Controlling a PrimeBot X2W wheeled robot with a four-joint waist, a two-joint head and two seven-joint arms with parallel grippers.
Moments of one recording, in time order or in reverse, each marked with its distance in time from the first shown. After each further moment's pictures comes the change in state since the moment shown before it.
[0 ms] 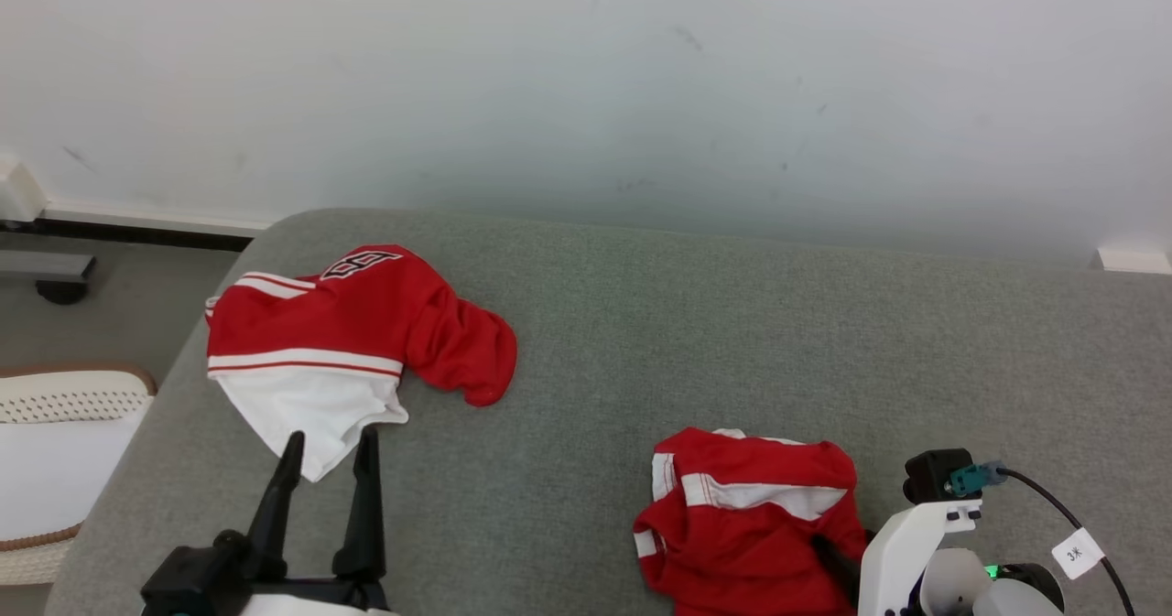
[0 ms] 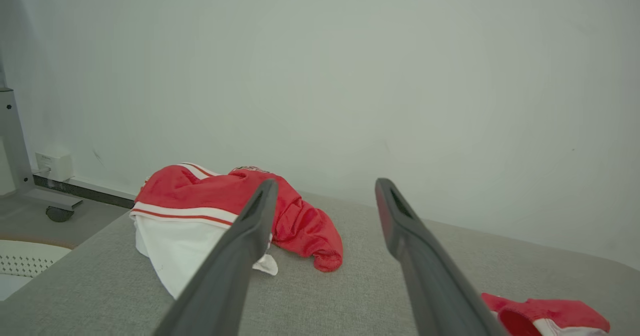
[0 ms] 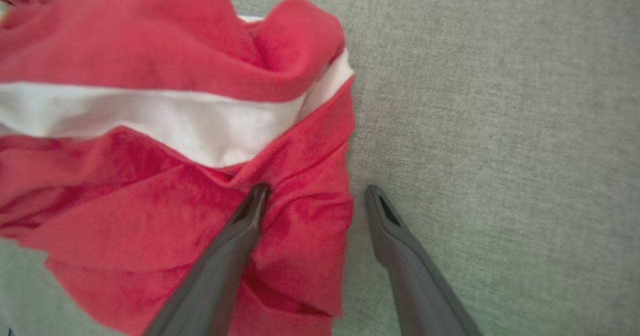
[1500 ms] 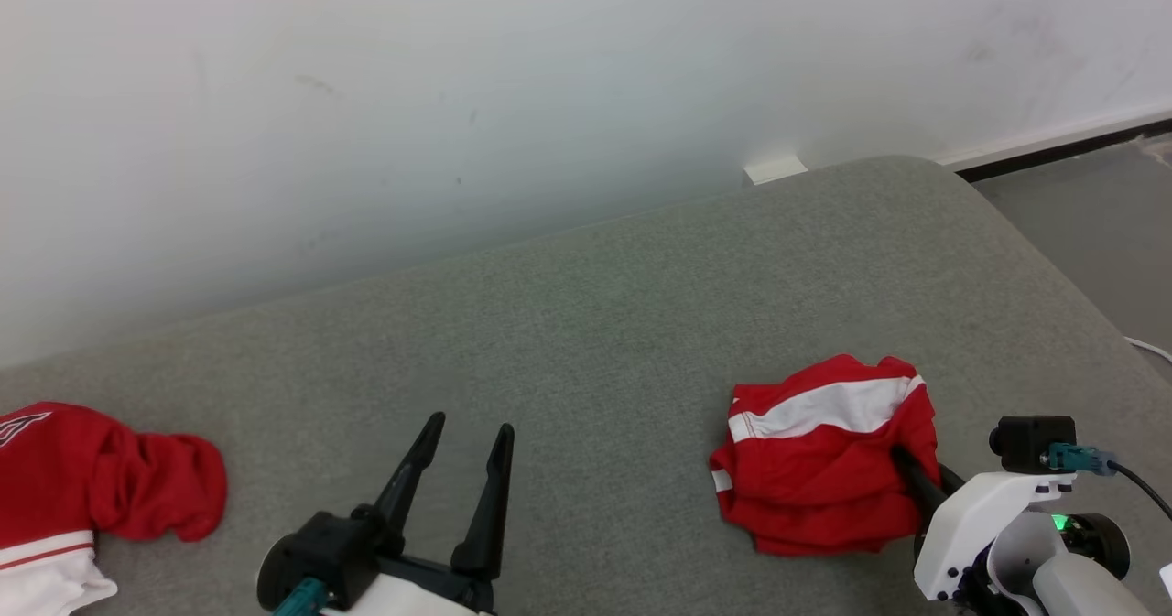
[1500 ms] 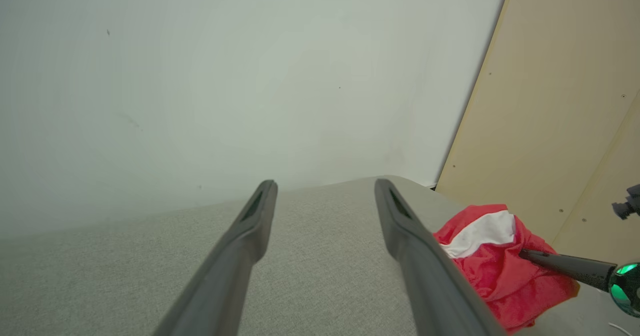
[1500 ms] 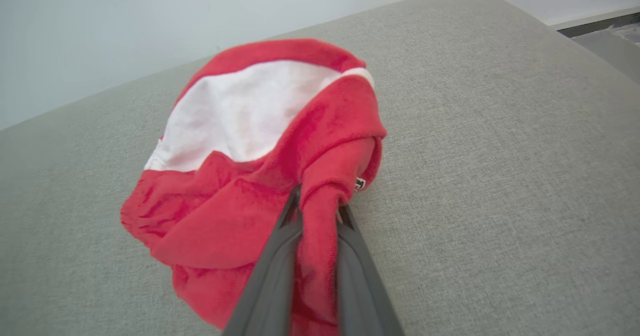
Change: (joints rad) left arm -0.078 0.000 -0.202 0.057 0.039 -0.031 0.000; right arm -0.026 -0.119 0.034 -0.054 0.106 -0.001 -0.285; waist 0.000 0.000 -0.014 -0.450
